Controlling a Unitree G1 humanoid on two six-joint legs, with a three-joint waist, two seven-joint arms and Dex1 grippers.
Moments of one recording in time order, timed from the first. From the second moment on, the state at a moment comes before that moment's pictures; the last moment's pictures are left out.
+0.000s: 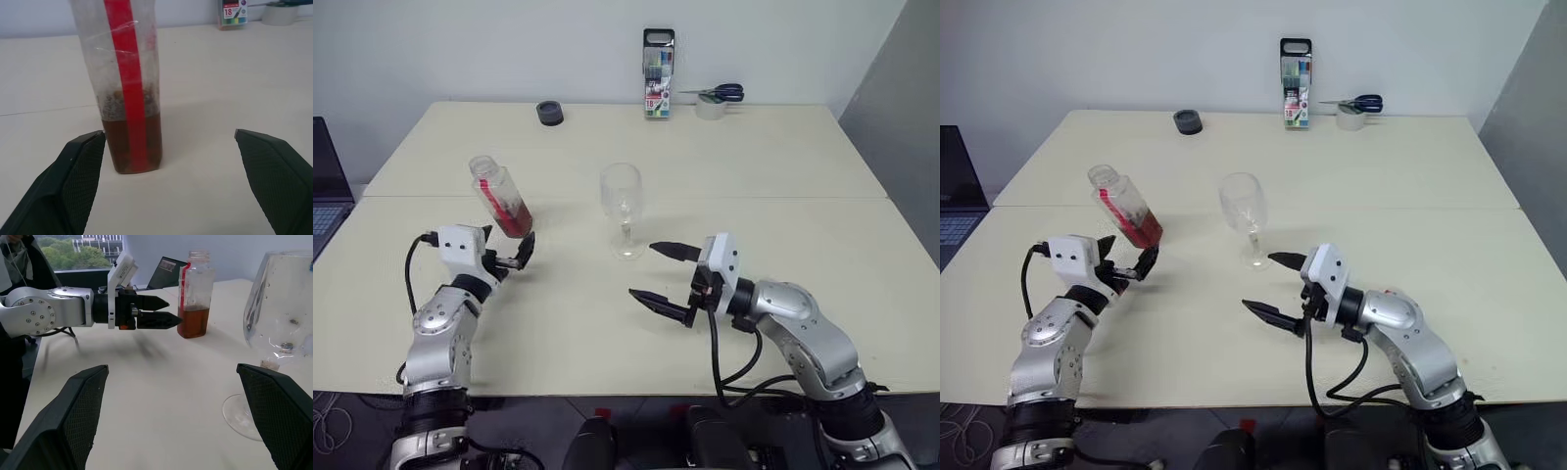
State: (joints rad) left arm -0.25 0.46 0.30 0.16 -0.31 0.14 -0.39; right arm -0.29 -0.35 0.24 -0.41 0.35 0.42 0.75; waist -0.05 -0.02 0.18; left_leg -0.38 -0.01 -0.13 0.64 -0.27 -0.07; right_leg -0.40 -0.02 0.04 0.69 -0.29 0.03
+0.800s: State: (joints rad) left arm -0.25 0.44 0.30 0.12 -0.30 0.21 -0.29; right arm -0.31 -0.35 0.25 -0.41 0.38 0.45 0.77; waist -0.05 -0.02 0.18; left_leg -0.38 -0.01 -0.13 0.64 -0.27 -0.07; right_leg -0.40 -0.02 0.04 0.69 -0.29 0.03
